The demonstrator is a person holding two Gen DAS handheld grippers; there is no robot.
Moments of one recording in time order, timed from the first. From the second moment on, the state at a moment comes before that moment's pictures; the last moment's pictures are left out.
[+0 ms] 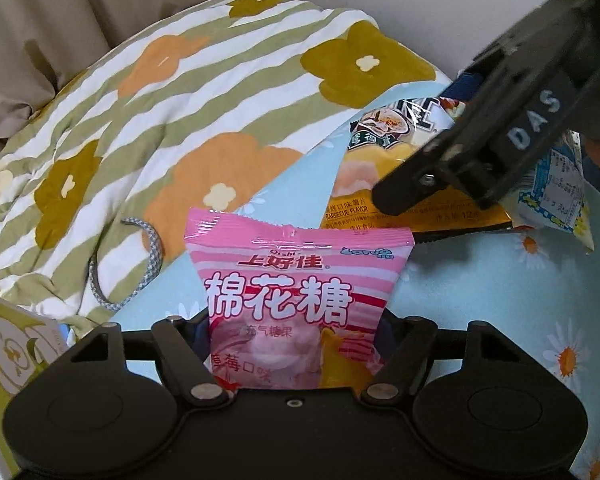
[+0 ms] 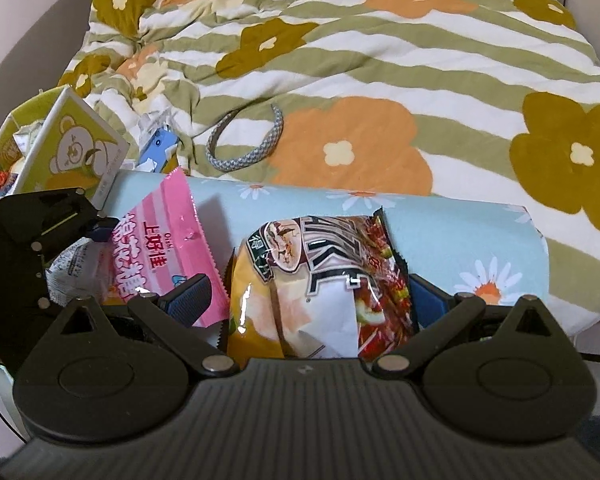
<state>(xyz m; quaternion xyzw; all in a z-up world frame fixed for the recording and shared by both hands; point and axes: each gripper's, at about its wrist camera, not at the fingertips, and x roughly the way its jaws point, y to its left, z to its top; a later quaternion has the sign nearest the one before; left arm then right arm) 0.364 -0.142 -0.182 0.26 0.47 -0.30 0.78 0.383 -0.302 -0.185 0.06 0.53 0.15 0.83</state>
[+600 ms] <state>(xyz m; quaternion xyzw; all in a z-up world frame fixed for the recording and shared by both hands) 0.360 -0.142 -0.170 0.24 0.47 -0.26 0.81 0.391 -0.295 -0.185 0.05 0.52 0.16 0.84</state>
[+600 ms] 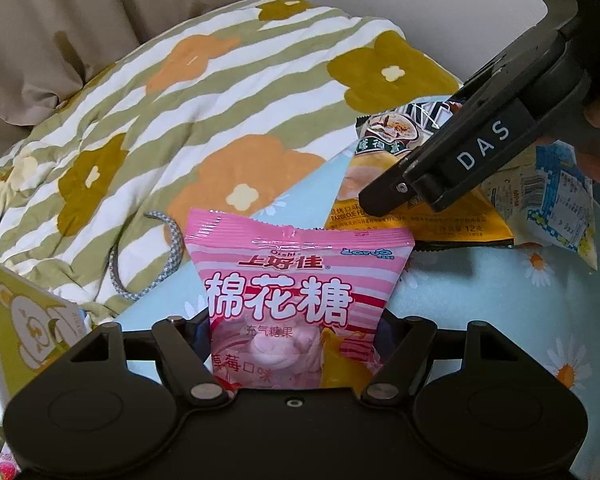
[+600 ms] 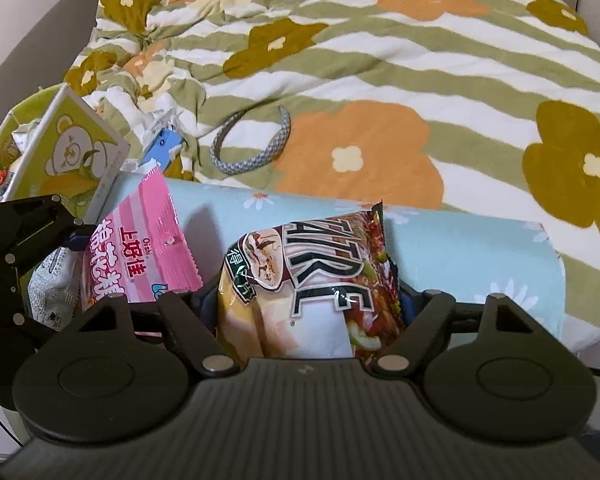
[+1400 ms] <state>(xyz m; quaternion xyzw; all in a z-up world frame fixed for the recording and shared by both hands) 0.268 -0.105 -0.068 0.18 0.39 -0.20 0.88 0.320 -0.261 -0.076 -0.01 0.40 0.18 0.90</state>
